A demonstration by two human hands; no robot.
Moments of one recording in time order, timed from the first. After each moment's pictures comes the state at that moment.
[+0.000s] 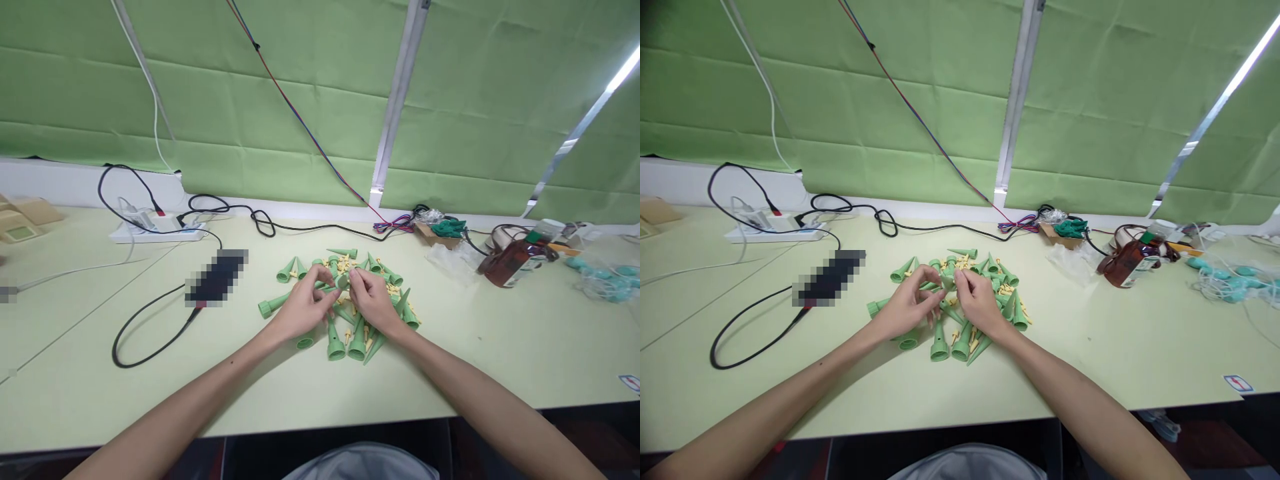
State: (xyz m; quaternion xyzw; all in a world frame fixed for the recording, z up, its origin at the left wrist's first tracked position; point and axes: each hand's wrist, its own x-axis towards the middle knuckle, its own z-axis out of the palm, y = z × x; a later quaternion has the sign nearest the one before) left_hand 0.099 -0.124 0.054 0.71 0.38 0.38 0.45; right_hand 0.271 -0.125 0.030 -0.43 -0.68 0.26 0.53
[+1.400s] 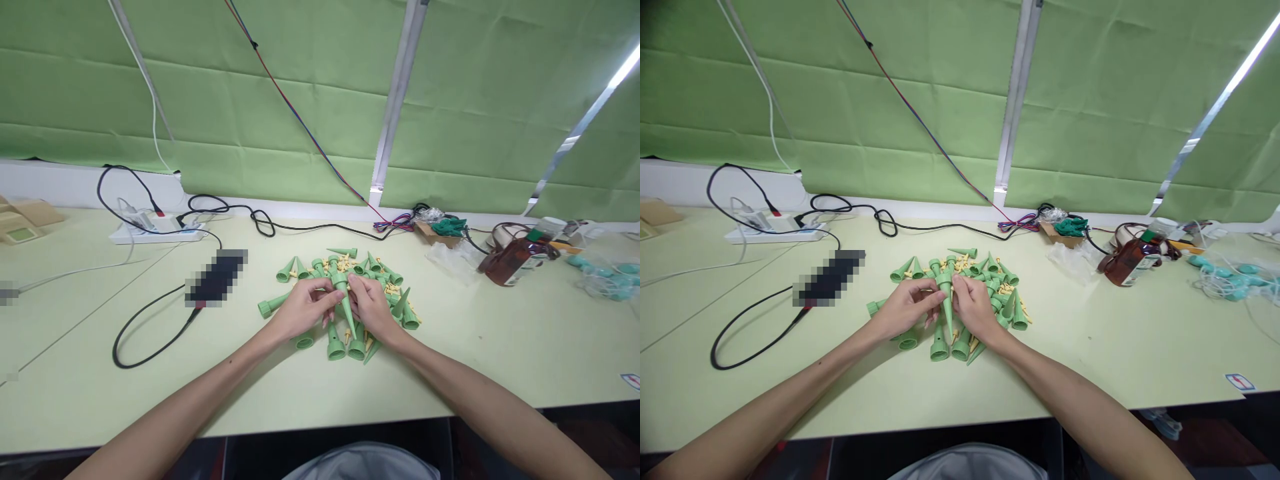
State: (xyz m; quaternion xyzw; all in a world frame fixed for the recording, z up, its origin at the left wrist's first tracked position) left_hand 0.096 -0.124 0.058 0.72 0.35 0.33 0.50; right_hand 0.258 -0.138 0.032 -0.40 -0.58 0.44 0.56
